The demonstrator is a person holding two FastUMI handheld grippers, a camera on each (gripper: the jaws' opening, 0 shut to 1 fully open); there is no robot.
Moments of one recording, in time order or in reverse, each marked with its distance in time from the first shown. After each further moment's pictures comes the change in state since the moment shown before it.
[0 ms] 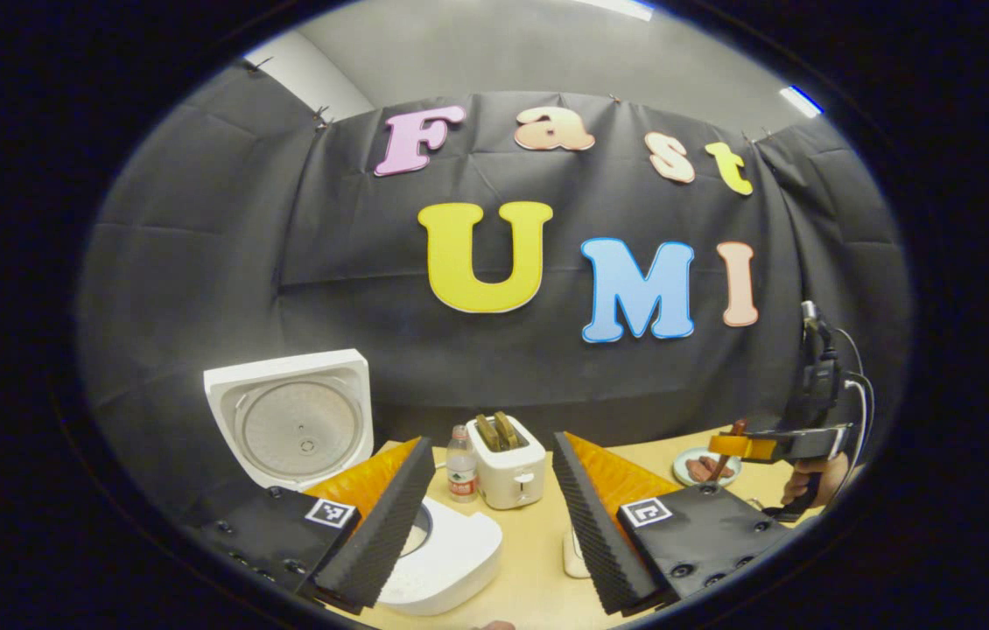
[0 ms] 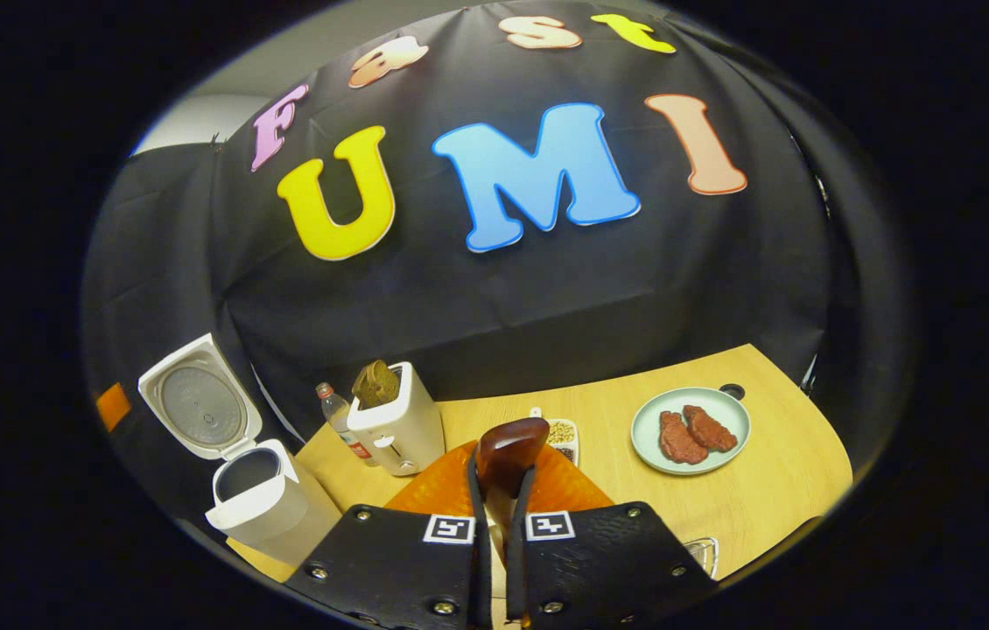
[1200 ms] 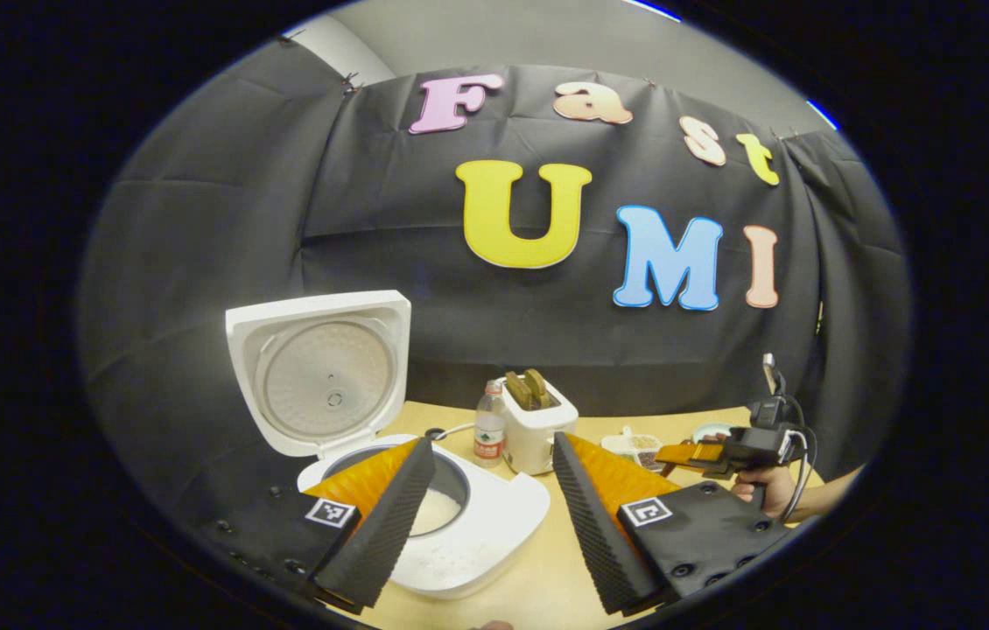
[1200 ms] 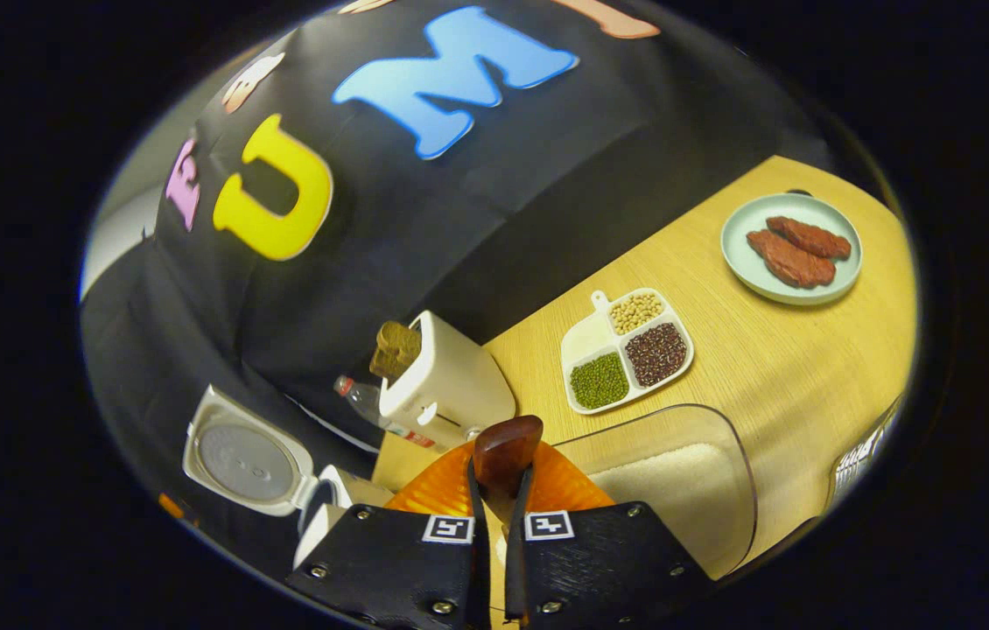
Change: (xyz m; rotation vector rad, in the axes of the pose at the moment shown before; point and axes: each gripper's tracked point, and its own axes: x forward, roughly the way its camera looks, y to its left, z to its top) left arm -0.001 0.053 -0.053 -0.078 0.107 0.025; right arm 0.076 0.041 -0.076 0.566 0.157 0.136
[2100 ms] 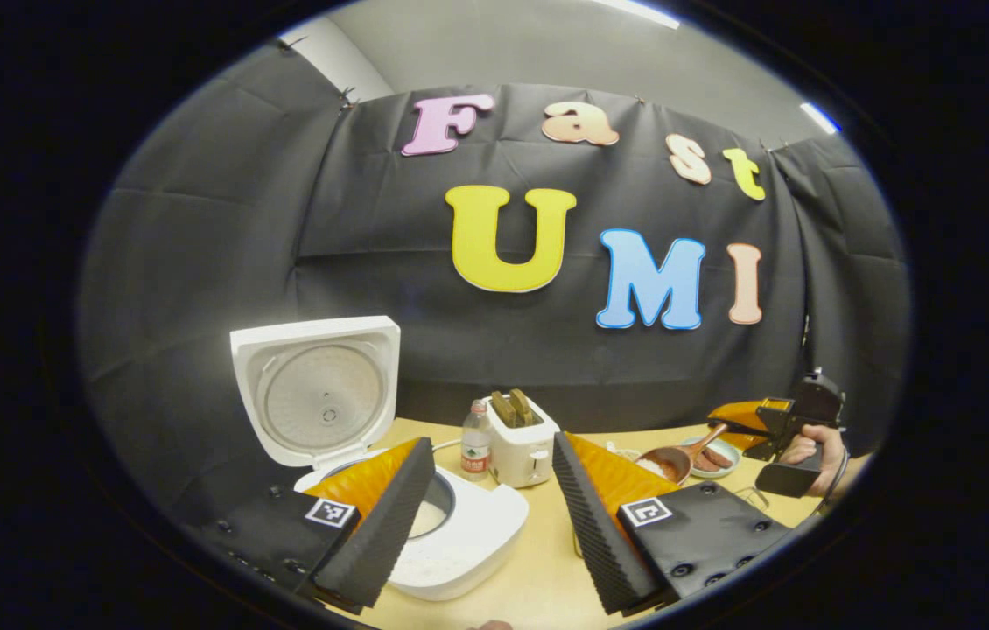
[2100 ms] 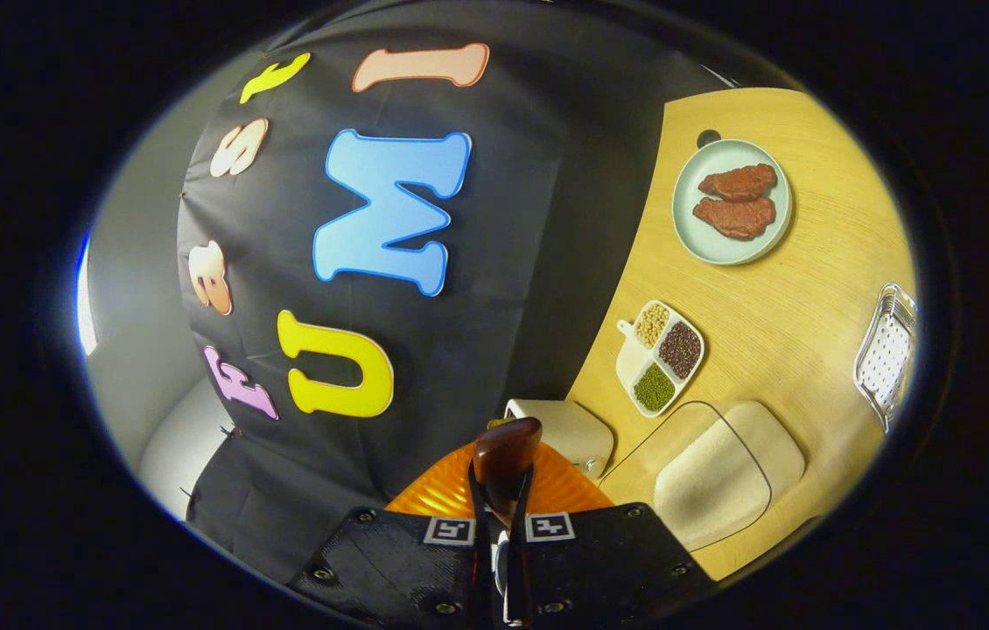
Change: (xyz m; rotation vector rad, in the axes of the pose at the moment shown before) left arm -0.032 -0.010 0.024 0.012 -0.079 -0.029; right arm -0.097 0.051 0.074 0.447 -0.136 0.225
